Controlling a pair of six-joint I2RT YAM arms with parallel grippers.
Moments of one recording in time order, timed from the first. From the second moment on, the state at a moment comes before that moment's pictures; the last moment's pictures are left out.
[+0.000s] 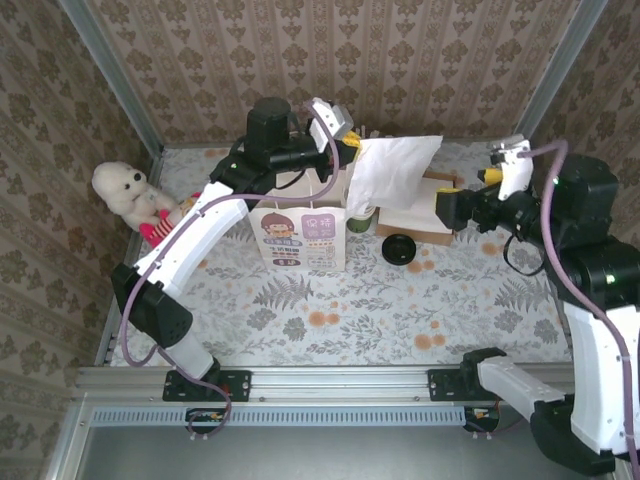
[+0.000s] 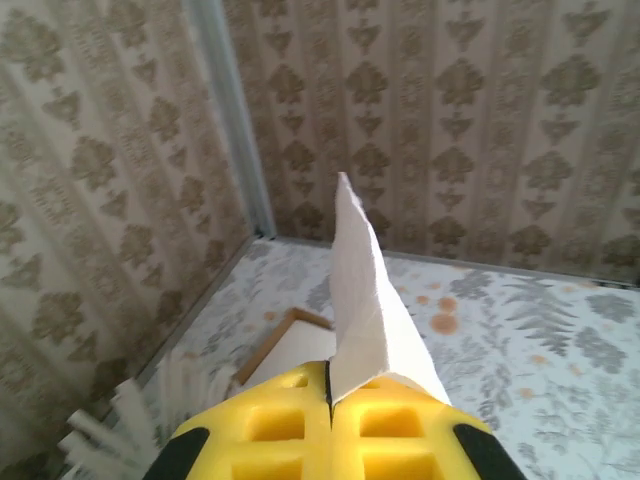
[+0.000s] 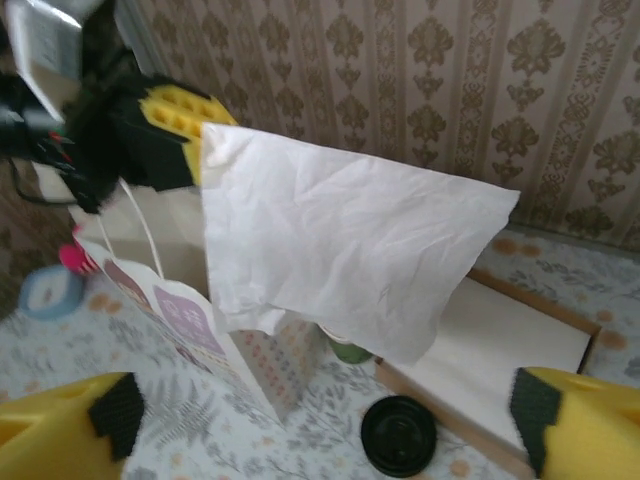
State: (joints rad) left arm -0.65 1.65 1.74 -0.30 0.65 0.25; right arm 0.12 1.04 1.70 -1.07 -0.34 -0.06
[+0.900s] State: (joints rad) left arm -0.64 1.62 1.84 -0.48 0.87 0.31; right arm 0.27 1.54 2.08 -1.40 -0.47 -0.61
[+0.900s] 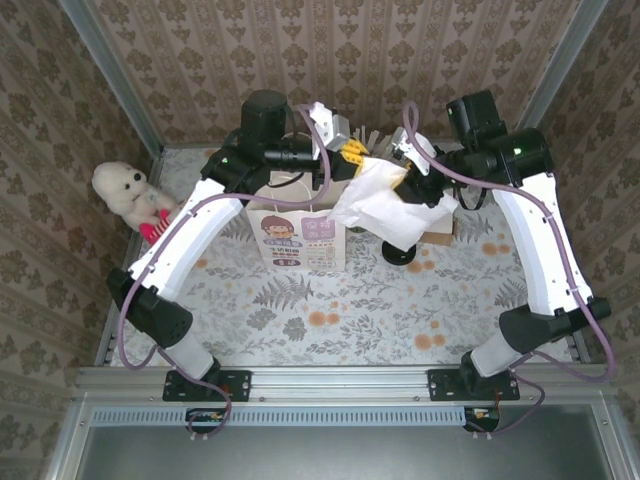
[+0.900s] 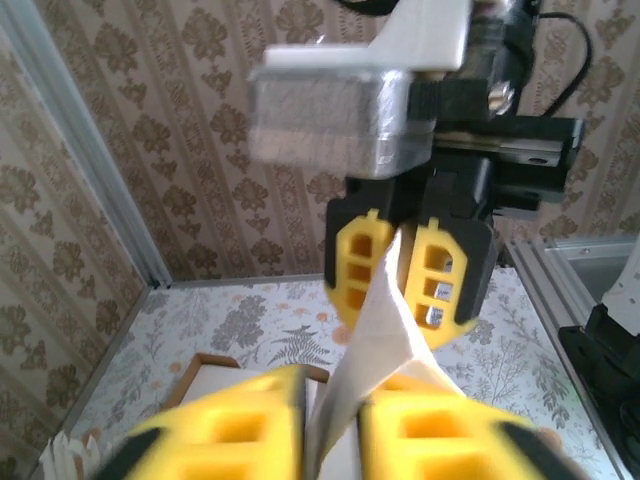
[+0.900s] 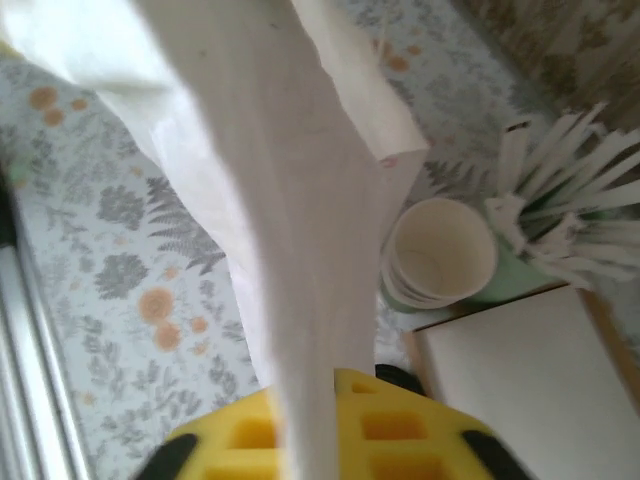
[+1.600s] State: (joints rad) left arm -0.45 1.02 1.37 -0.58 -0.03 0.02; right arm 0.55 1.63 2.23 -0.96 -0.36 -0.38
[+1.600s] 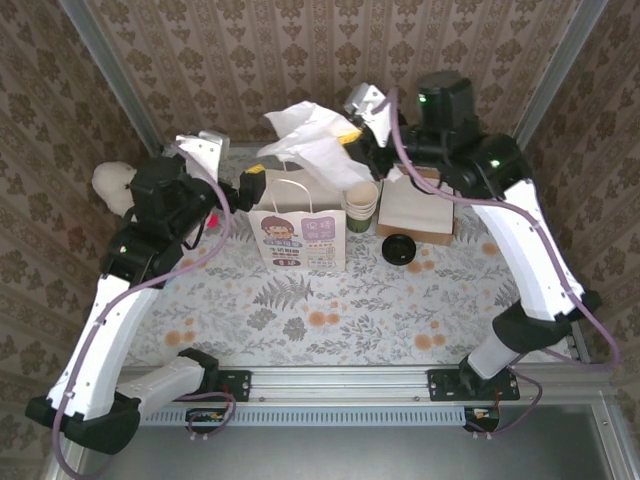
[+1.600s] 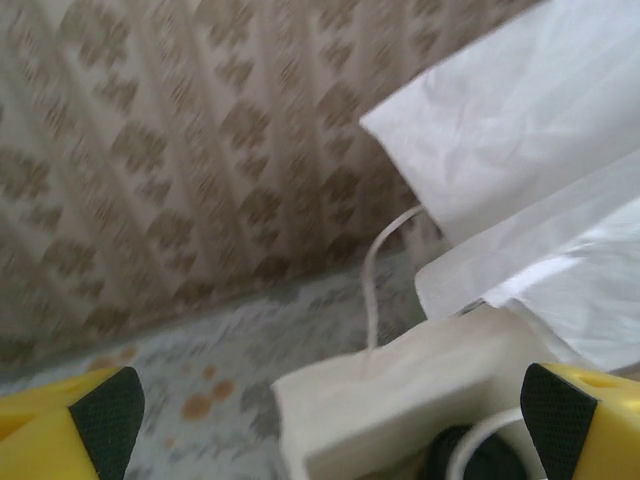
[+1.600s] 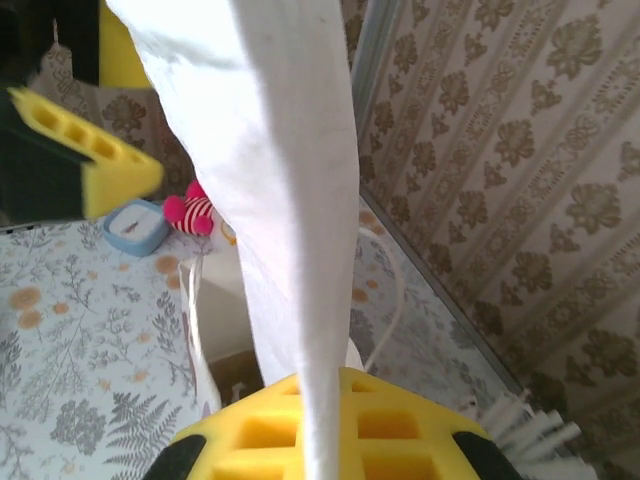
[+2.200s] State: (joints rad) left arm -0.29 1.01 1.29 -0.64 -0.24 -0.15; right arm 0.55 1.89 2.36 -1.06 -0.50 -0.42
